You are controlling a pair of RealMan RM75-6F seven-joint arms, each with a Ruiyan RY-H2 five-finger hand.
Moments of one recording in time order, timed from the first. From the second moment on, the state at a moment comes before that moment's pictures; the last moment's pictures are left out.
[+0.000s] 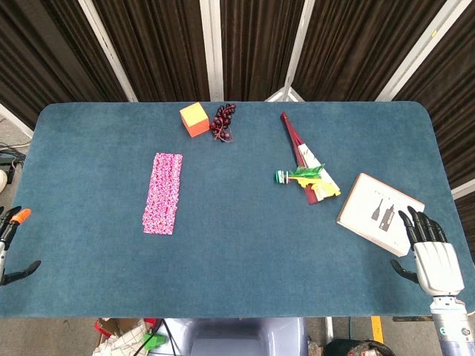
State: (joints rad) left arm -0.04 -1.06 -0.03 -1.66 1.51 1.55 0.03; right arm 0.09 -1.17 0.07 -1.58 -1.51 1.48 -0.12
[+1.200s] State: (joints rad) left arm -0.06 -1.09 -0.03 -1.64 1.59 1.55 -0.01; right arm 0.09 -1.16 0.07 -1.59 -1.49 1.47 -0.11
